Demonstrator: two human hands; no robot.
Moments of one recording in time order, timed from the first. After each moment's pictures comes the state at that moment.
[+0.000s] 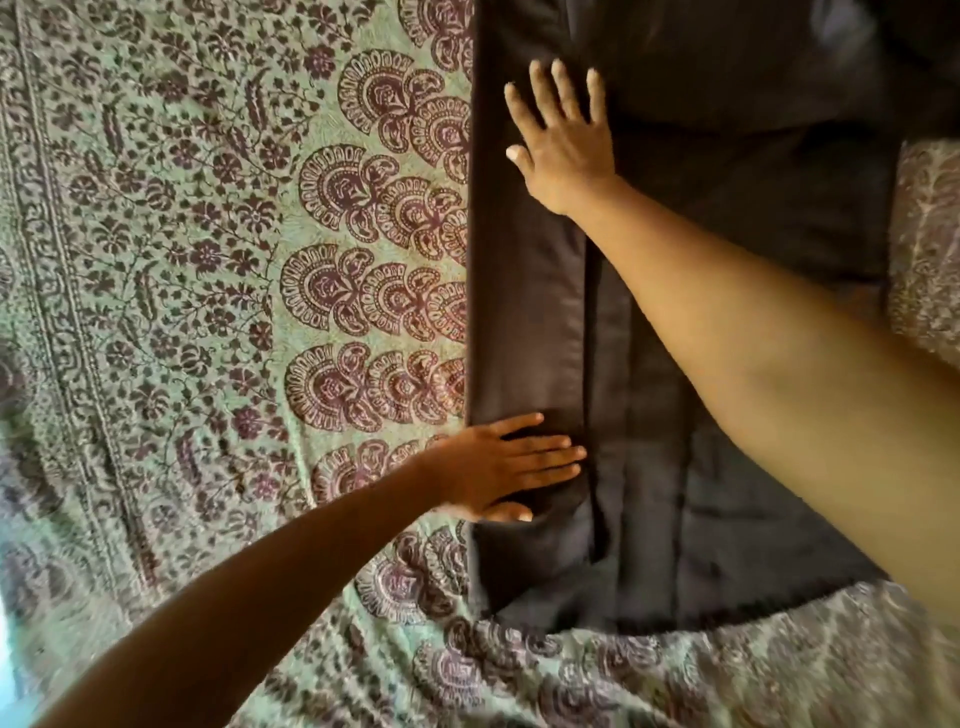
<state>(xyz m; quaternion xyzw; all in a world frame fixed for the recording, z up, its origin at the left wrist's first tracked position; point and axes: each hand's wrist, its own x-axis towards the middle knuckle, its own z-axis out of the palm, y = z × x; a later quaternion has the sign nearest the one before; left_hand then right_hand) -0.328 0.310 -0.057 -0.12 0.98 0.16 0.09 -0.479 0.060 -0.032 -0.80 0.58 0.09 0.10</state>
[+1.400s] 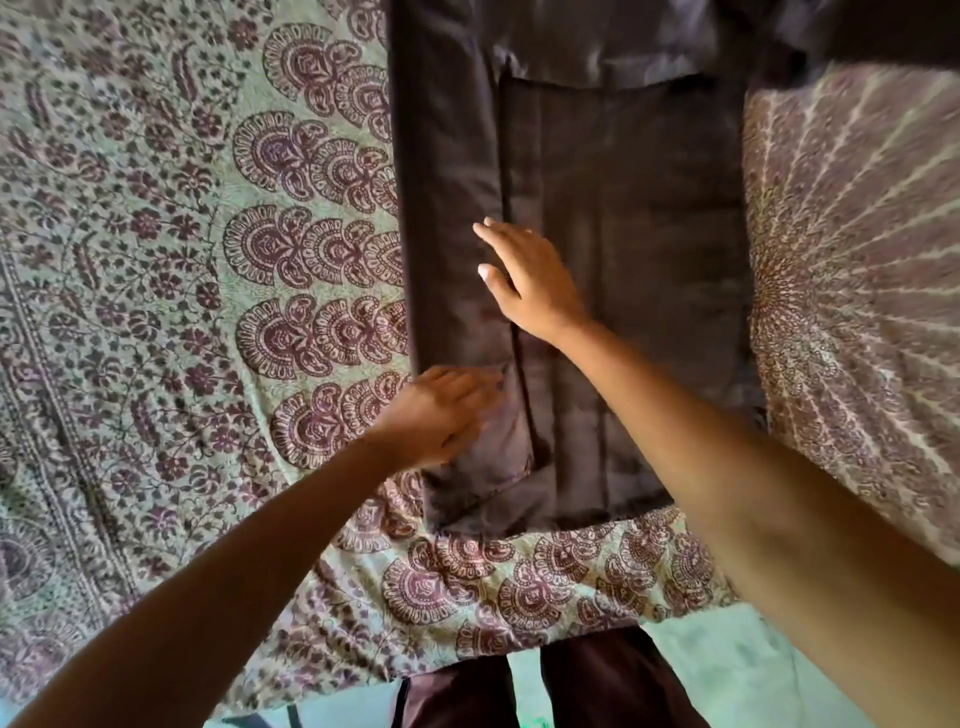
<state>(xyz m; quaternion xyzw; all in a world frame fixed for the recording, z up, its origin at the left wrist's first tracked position) -0.335 0.349 -0.009 -0.28 0.93 0.23 -0.08 -0.519 0.254 -0.012 -0.75 0.58 -0.18 0.24</state>
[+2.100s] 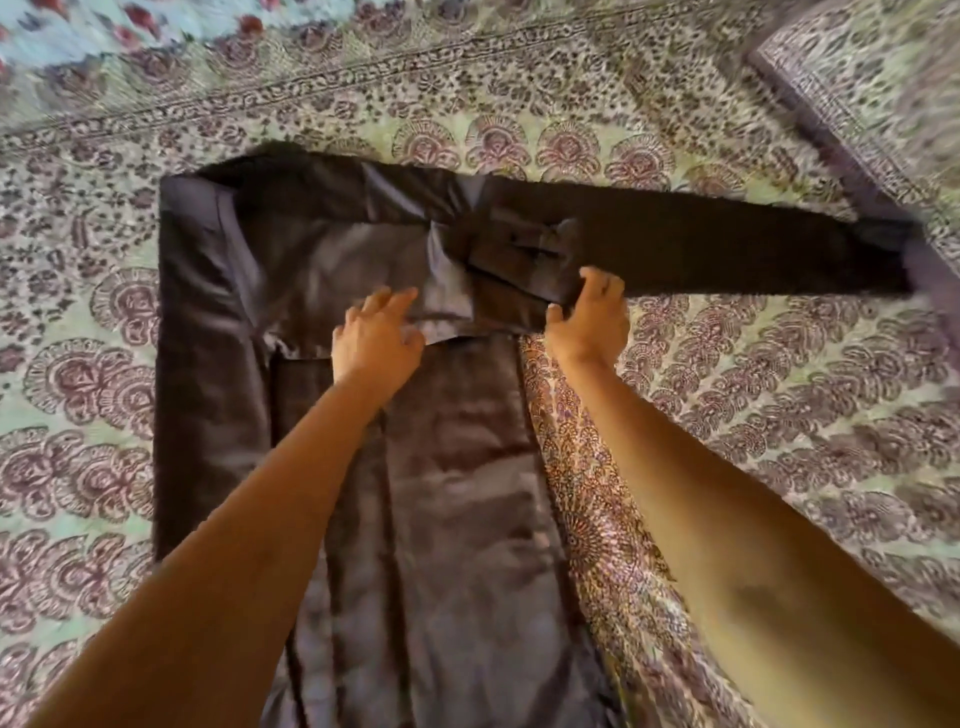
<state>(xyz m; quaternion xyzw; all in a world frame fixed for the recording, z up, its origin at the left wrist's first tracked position) -0.598 0.048 0.013 -0.63 0.74 0.23 -0.03 -0.816 0.083 0.007 -0.44 0.88 -0.16 0.12</state>
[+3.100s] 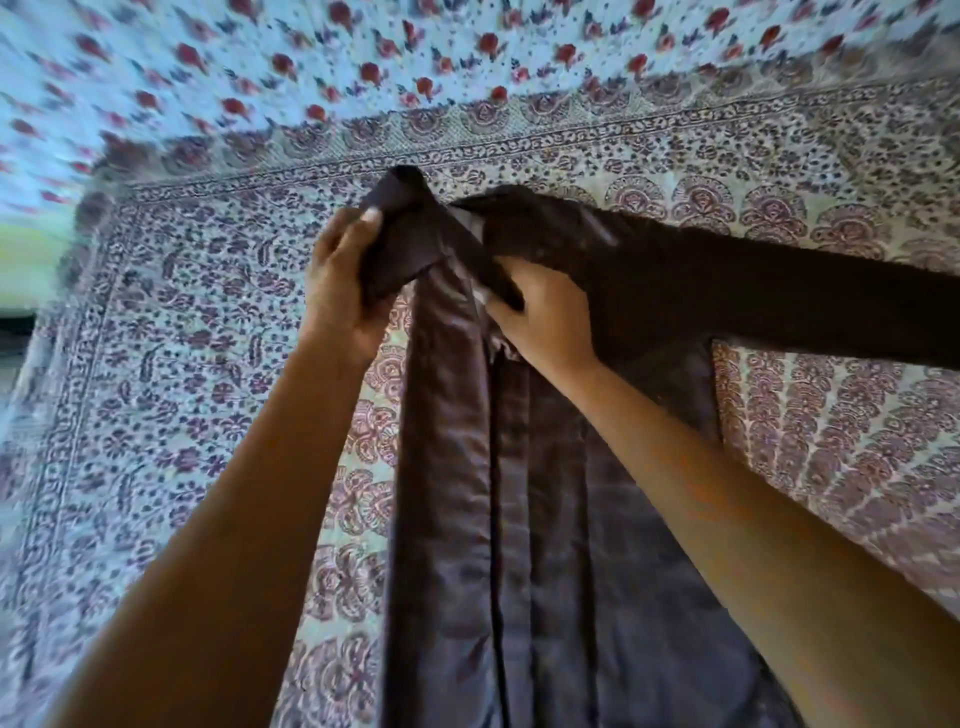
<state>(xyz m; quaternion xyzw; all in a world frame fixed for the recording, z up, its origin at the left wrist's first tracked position) -0.389 0.047 0.157 -0.44 0.25 0.60 -0.62 -0.562 0.056 0.105 -0.72 0.56 -0.37 0.15</state>
